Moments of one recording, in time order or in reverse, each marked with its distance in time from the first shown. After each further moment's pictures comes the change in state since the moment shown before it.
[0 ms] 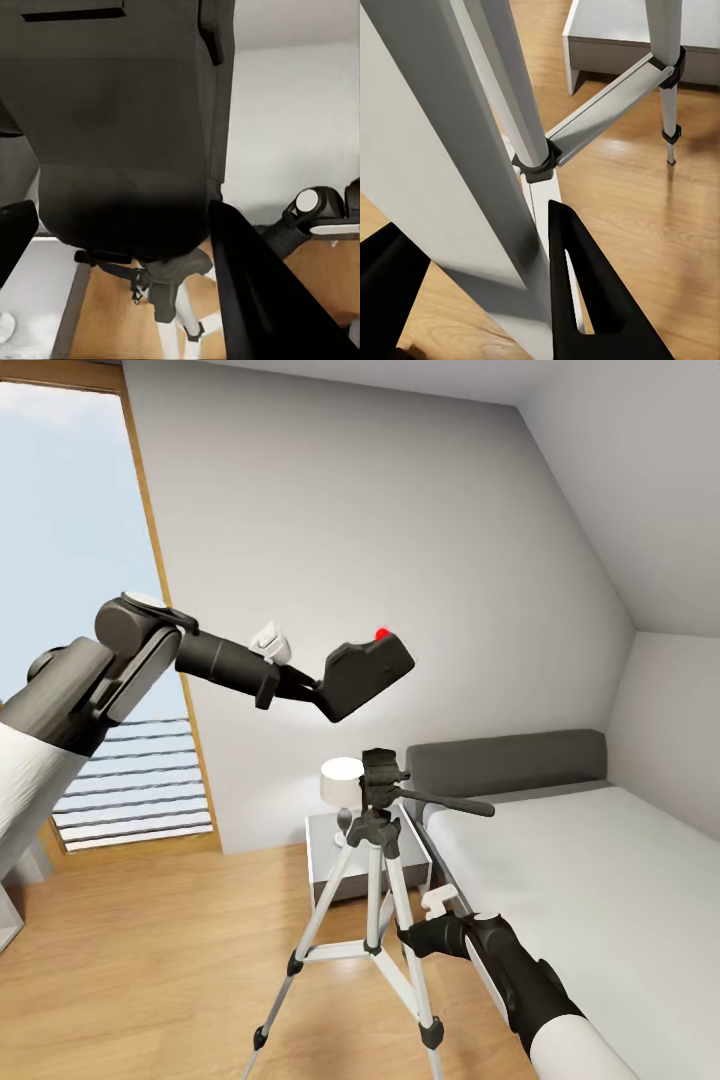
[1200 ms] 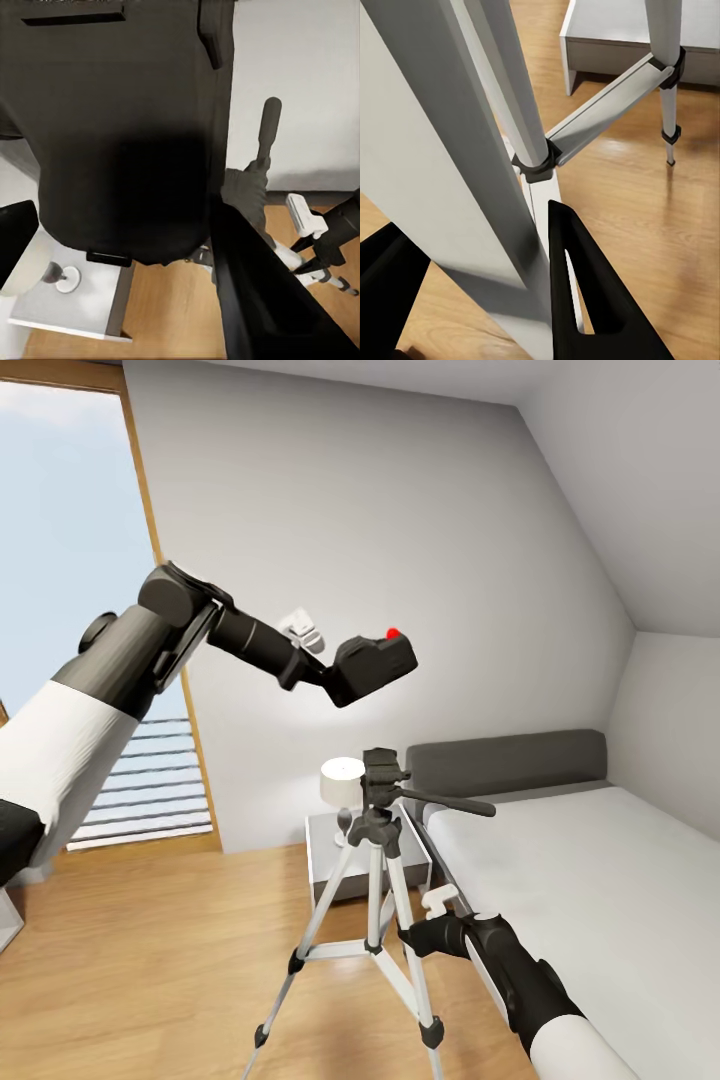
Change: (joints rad) left arm -0.100 -0.180 0.074 0.208 -0.438 -0.029 -0.142; right arm 0.000 0.000 -0.002 -0.001 -0.003 0.000 -0.007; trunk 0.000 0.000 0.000
